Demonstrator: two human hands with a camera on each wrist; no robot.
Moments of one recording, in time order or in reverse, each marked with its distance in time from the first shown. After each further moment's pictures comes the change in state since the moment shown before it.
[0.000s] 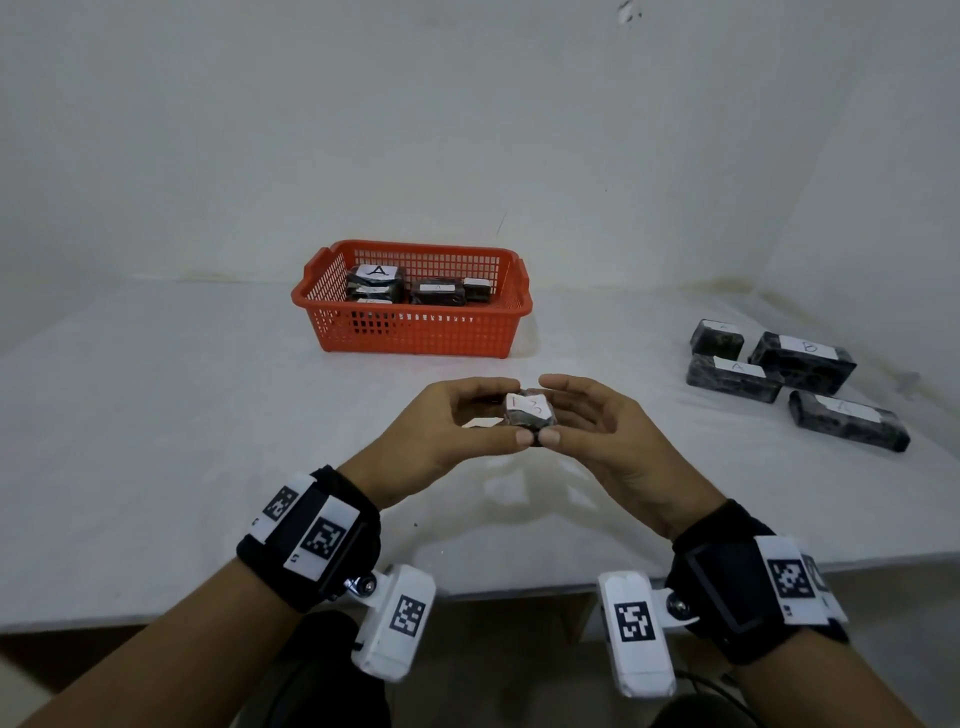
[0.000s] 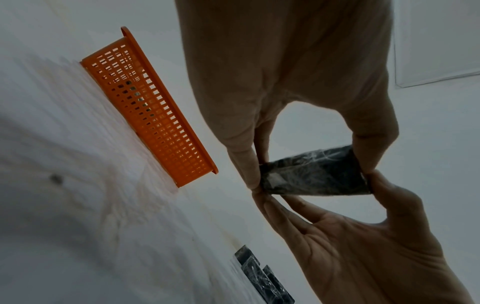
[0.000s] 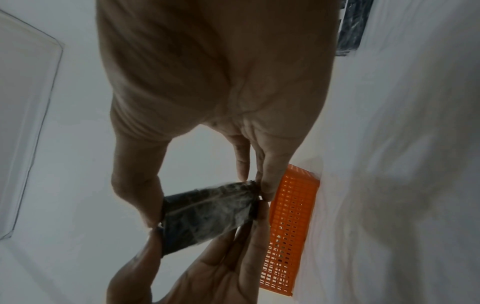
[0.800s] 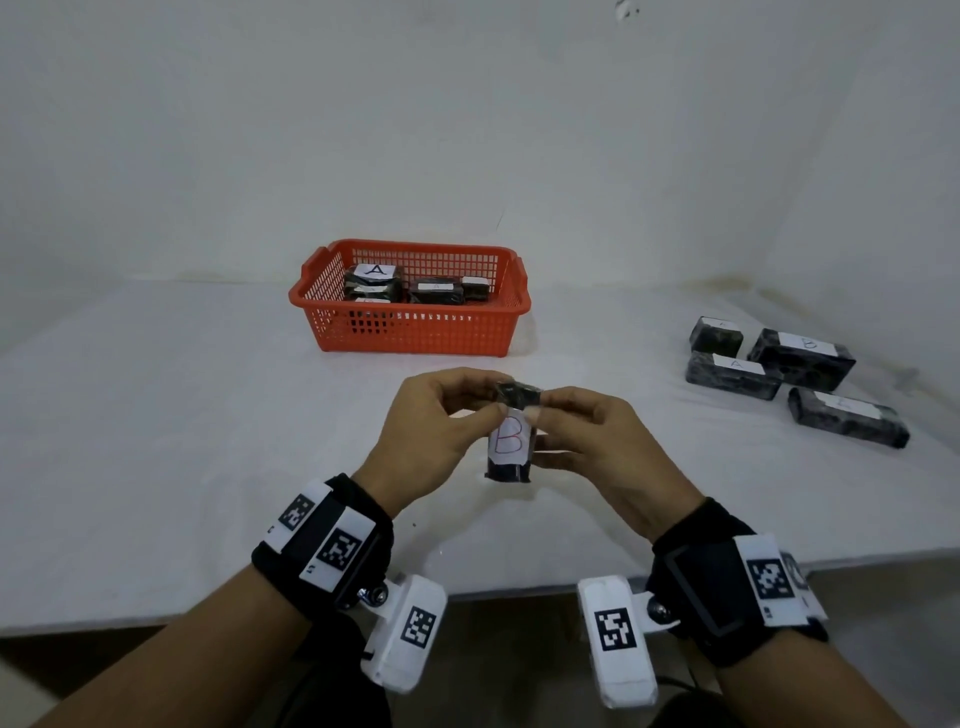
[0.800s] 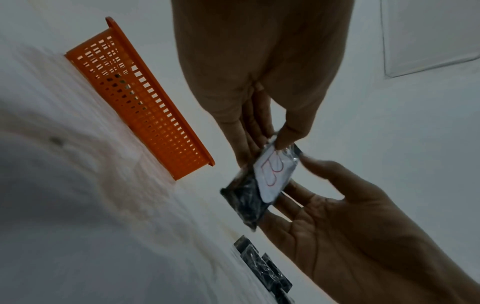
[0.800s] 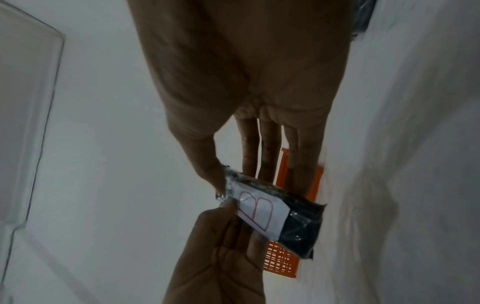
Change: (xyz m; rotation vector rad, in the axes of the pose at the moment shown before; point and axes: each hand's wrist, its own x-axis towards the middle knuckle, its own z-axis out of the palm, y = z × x) left_hand 0.010 -0.014 0.008 0.043 0.287 0.139; right_hand 0.000 -0.007 0.019 -0.095 0.116 0.097
